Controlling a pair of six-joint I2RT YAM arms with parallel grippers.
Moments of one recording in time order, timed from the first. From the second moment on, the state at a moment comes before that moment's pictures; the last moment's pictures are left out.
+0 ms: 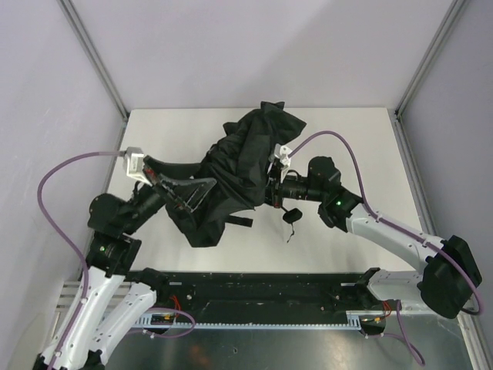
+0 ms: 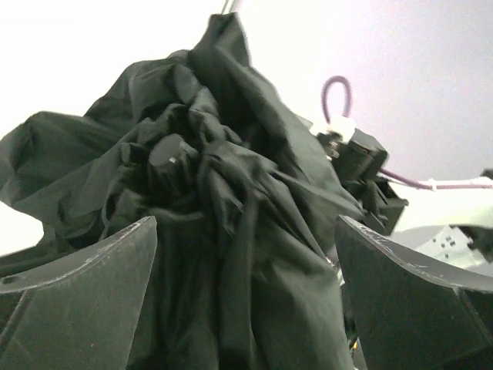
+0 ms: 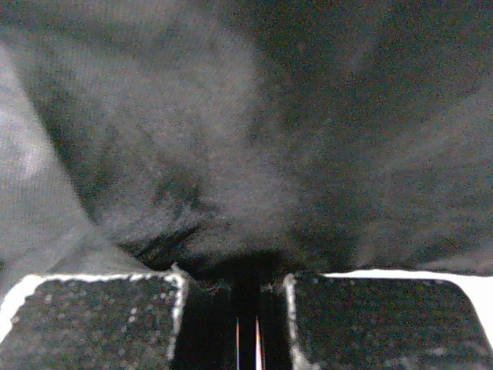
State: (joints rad) left arm -0.37 0.58 0.80 0.04 0.46 -0.65; right arm 0.76 1.23 0.86 0.31 -0.61 0.11
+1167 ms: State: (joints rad) left arm -0.36 0.72 0.91 0.01 0.60 -0.37; right arm 0.76 1.19 0.90 0.21 -0.84 0.10
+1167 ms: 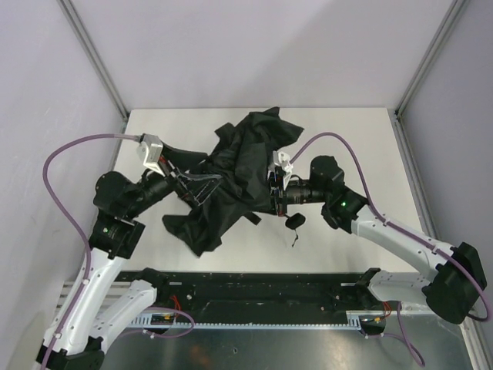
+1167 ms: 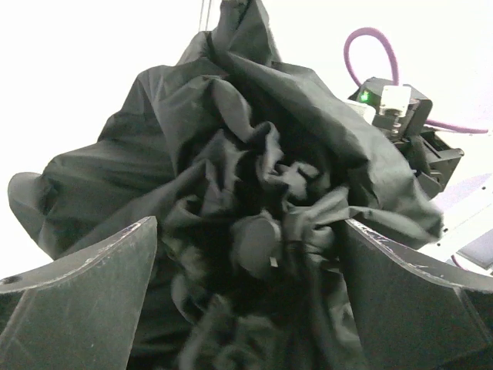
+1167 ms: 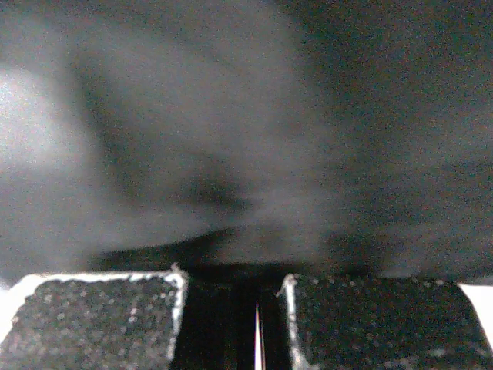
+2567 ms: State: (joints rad) left arm -0.31 0.83 0.91 0.12 1.12 -0.27; right arm 0.83 1.02 0.89 0.03 -0.48 -0.01
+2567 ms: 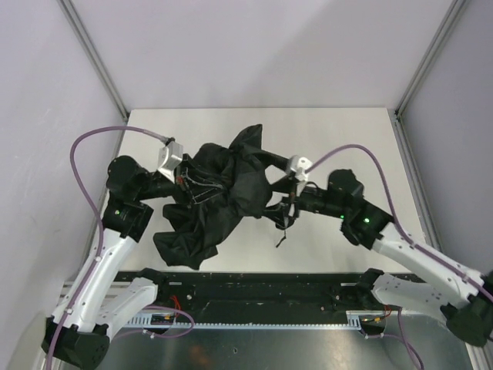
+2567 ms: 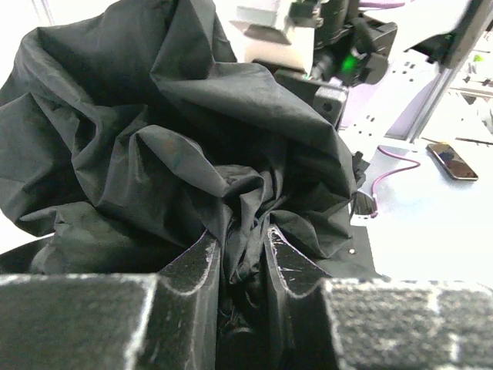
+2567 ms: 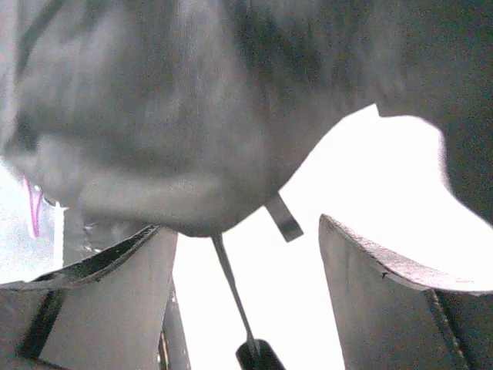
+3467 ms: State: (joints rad) left arm -0.30 0.77 0.81 0.10 1.27 -0.26; right arm 0.71 0.95 1.03 -0.16 -0.48 0.03
